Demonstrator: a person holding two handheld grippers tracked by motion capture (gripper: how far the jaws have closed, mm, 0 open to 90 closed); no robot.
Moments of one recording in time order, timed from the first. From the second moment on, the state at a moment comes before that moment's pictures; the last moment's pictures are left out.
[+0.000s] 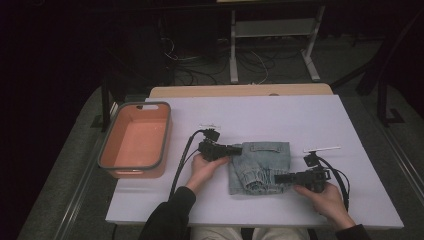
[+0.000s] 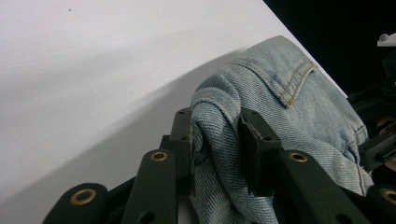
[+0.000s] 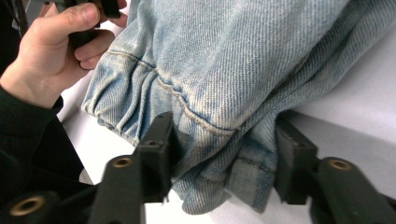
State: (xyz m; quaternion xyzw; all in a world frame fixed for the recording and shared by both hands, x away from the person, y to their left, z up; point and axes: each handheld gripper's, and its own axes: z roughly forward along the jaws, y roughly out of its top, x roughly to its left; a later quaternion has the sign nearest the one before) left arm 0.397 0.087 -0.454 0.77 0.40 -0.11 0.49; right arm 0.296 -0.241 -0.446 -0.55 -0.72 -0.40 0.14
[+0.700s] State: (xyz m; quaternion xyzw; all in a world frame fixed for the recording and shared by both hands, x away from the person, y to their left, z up) left arm 0.391 0.083 -0.440 0.78 0.38 -0.09 0.50; right arm 0.288 -0.239 -0.433 -0.52 -0.74 -0.41 0.11
